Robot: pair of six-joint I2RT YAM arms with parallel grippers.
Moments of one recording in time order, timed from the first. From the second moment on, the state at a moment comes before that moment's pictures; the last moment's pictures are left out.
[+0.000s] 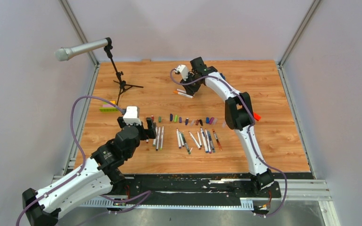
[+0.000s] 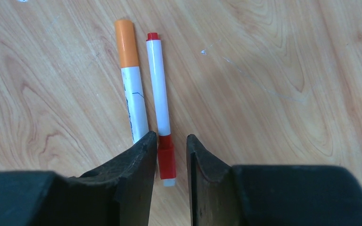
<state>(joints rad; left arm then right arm) -0.84 0.61 0.50 -0.27 -0.63 -0.42 0.45 2.56 2.33 -0.74 -0.33 -0.56</state>
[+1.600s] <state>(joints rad) -0.84 0.65 0.41 -0.11 -0.43 -0.64 0.36 2.35 1.99 -0.82 -0.20 -0.64</state>
